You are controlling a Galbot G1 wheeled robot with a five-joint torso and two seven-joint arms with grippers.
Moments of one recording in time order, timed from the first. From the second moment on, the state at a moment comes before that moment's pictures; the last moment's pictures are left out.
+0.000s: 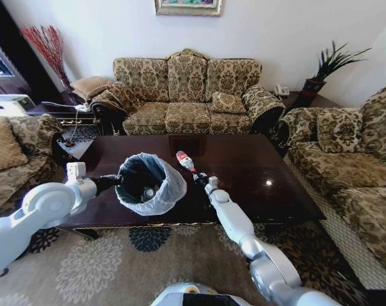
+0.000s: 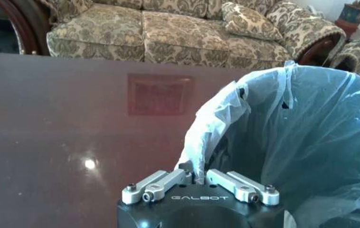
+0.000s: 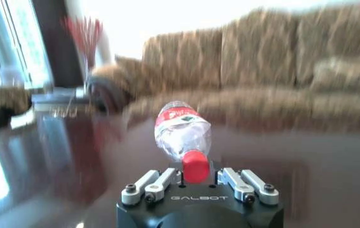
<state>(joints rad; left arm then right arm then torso) 1.47 -0.33 -0.86 -2.14 -1.58 0.55 -0.34 -0.59 1.50 0.15 1.00 0.27 0.09 -0.18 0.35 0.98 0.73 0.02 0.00</state>
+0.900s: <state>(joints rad) 1.44 -0.19 -0.85 -1.96 -1.31 0.44 -0.35 -1.13 0.97 0.08 2.41 0.74 -0.21 -0.13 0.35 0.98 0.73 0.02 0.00</state>
